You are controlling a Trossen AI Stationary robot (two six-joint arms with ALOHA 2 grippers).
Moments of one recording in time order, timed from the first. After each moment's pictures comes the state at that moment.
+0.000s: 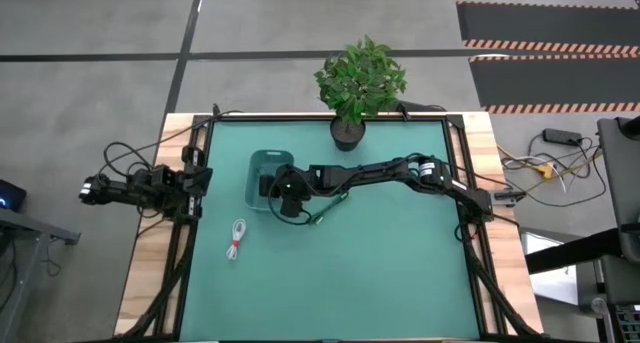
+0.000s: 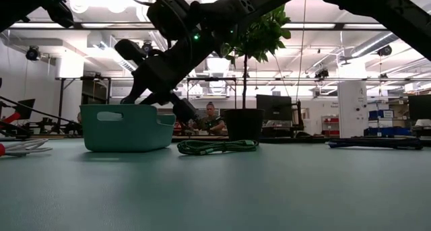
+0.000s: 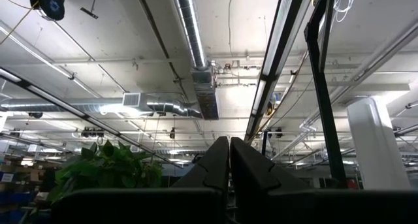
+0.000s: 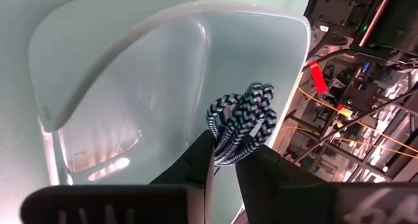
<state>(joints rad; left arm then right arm) -0.17 0.07 0.01 0.79 -0.21 0.16 -0.06 2.37 1.90 -0.18 0.10 -1.79</state>
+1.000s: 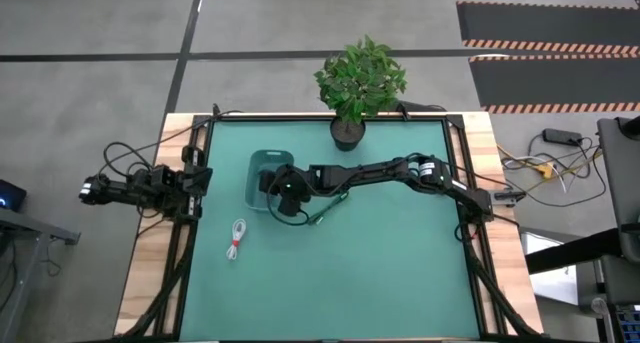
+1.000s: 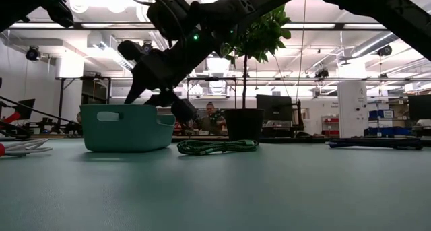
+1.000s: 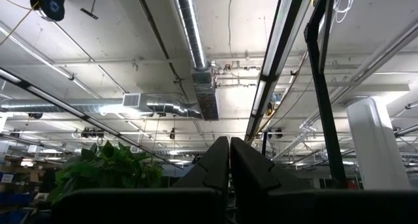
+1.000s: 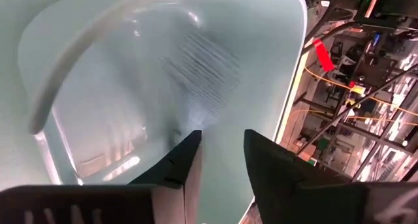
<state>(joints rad) -0.17 0.07 0.01 0.80 -0.21 0.16 -0.06 2.37 1.90 -0.18 0.13 -1.68</state>
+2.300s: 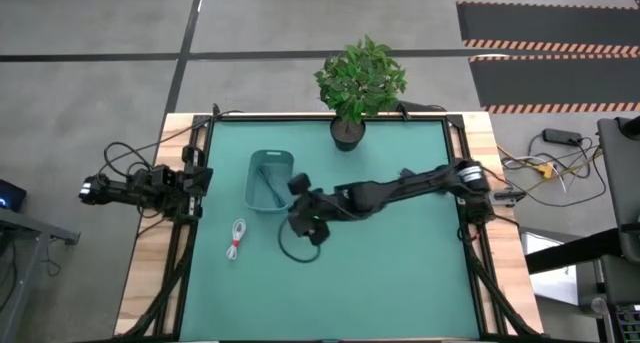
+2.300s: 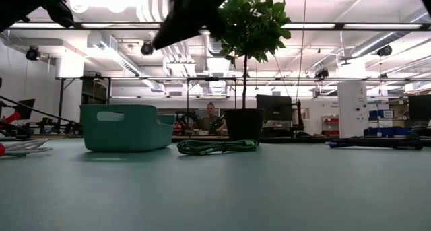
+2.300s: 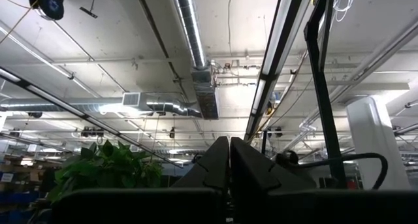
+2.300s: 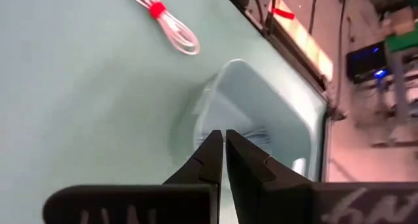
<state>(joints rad) -0.17 0.07 0.01 0.80 -0.21 0.16 0.15 2.01 1.72 -0.41 0.28 -0.62</state>
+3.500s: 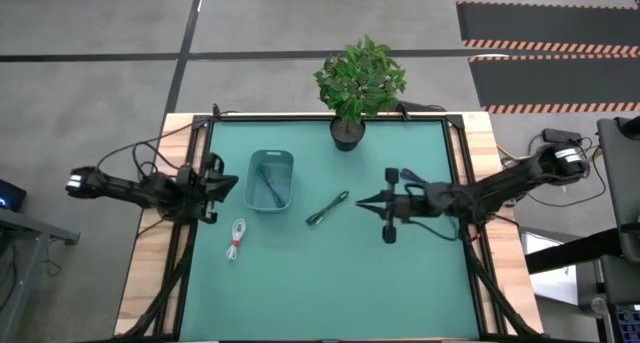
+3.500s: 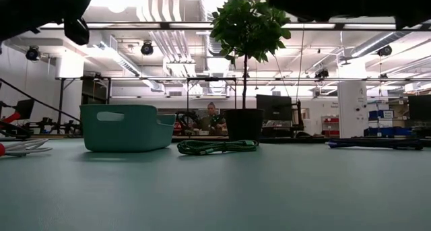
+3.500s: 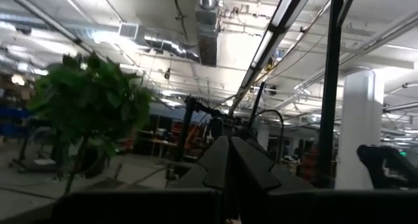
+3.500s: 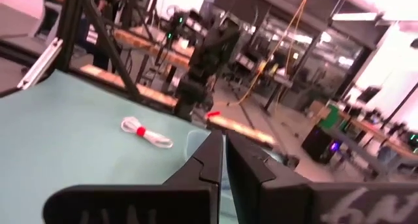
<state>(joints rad) -0.17 0.32 0.01 0.80 -0.26 -0.07 0.21 1.21 0.44 0.81 0.23 -0.44</state>
